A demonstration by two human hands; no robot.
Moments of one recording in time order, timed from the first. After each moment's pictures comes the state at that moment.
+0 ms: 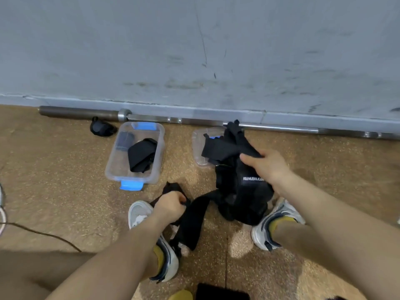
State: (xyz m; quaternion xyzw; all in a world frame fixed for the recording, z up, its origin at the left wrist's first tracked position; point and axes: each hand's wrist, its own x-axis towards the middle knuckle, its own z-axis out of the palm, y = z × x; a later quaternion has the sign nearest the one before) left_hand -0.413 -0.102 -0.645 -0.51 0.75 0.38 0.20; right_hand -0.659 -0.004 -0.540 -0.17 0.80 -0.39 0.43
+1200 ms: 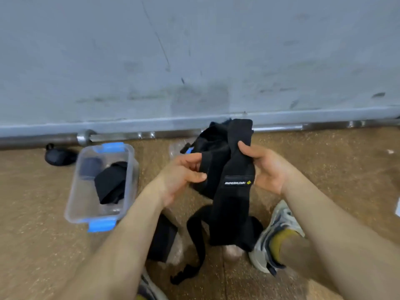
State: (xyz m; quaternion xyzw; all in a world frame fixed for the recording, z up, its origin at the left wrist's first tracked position) left_hand -0.545 -0.163 -0.580 -0.28 0.54 0.79 -0.02; right_hand -0.725 -0.029 -0.564 -0.02 0.53 -0.57 0.62
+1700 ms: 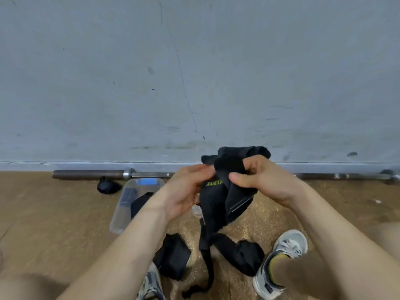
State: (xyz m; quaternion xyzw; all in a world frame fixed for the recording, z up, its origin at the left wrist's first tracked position) left_hand -0.481 -0.097 -0.400 -0.33 0.52 0.78 -0.11; right_hand -0.652 0.023 -0.384 -0.45 0.60 -0.47 0.46
